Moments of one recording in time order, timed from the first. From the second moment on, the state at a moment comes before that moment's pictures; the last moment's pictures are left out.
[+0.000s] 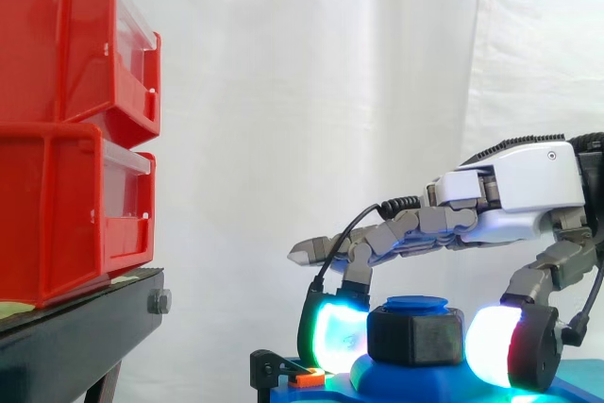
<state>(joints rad) -0.07 -2.25 -1.22 -2.90 -1.81 -1.45</state>
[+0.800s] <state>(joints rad) -0.07 -2.24 -1.19 -2.90 -1.81 -1.46</state>
